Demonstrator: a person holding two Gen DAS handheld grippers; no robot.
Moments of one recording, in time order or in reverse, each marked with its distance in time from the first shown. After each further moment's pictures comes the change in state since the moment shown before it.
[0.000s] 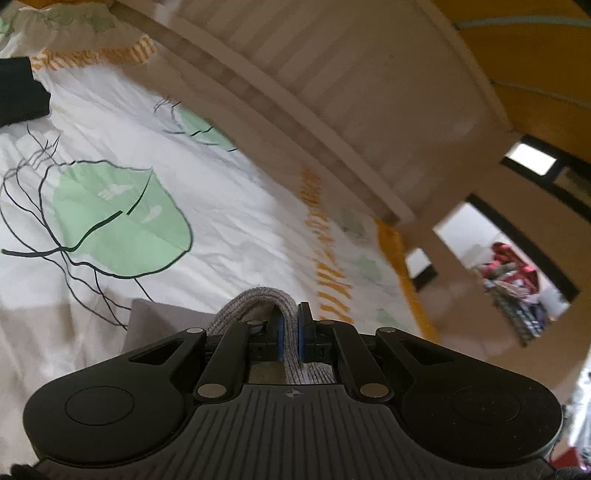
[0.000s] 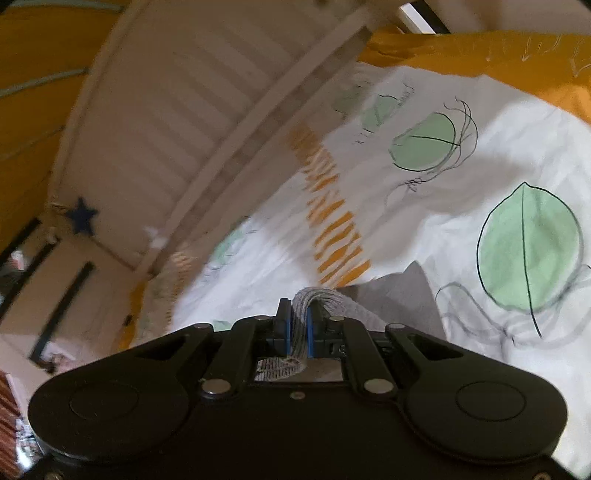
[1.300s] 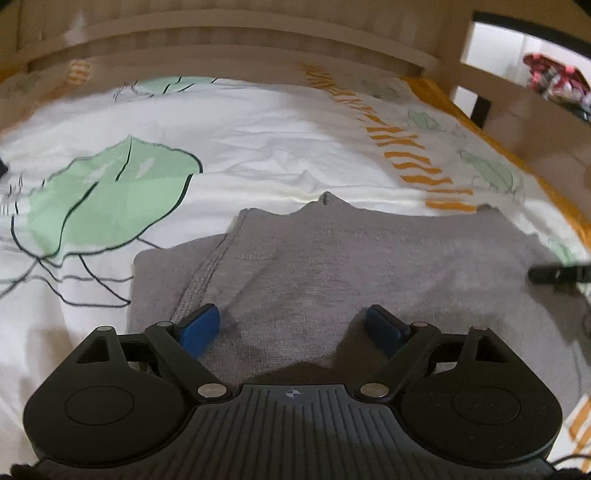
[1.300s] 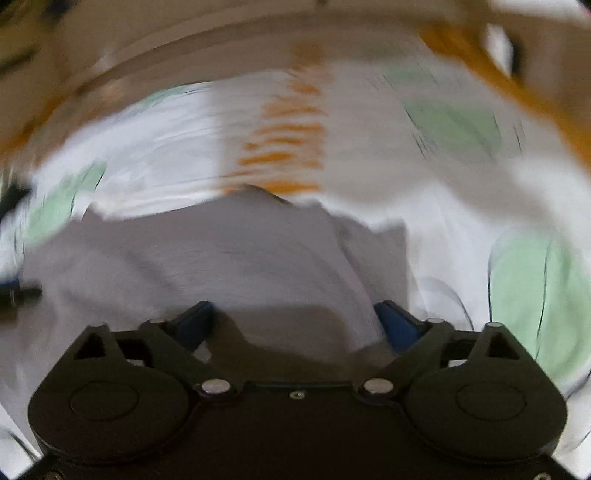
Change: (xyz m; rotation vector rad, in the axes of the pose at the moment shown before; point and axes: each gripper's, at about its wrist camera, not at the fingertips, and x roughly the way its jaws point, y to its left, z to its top) left arm 0.076 -0.003 -0.069 0.521 0.245 0.258; right arm 0.099 -0.006 -0.047 -0.511 0.228 -0.333
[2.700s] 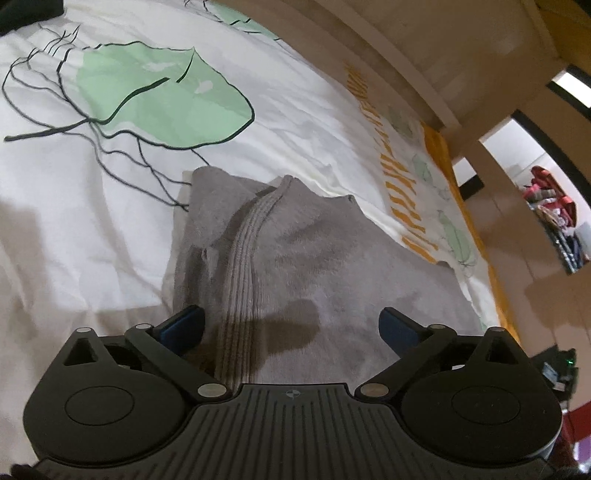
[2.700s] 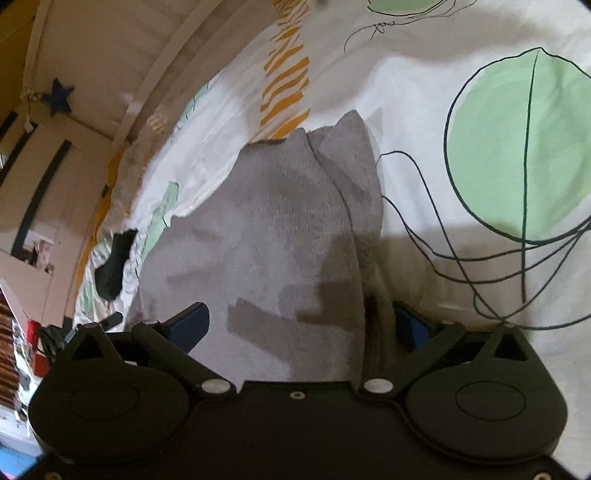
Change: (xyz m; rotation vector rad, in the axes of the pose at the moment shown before) left arm -0.018 0.074 -0.019 -0.459 0.072 -0.254; right arm -0.022 -0.083 -0.022 0.341 0.217 0.445
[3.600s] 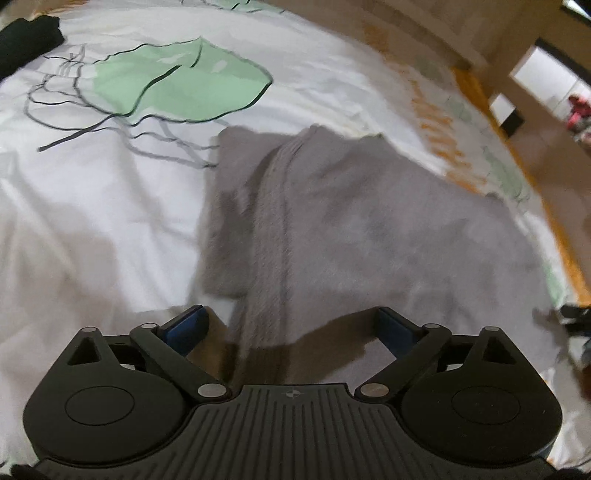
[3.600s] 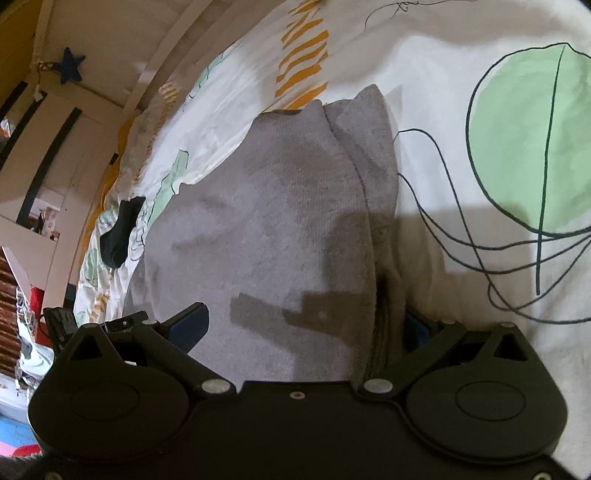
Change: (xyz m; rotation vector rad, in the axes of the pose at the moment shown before) left arm -0.002 -0.015 -0.023 0.131 0.093 0.189; right arm 0.005 0.003 0.000 -0.057 0.100 0.017
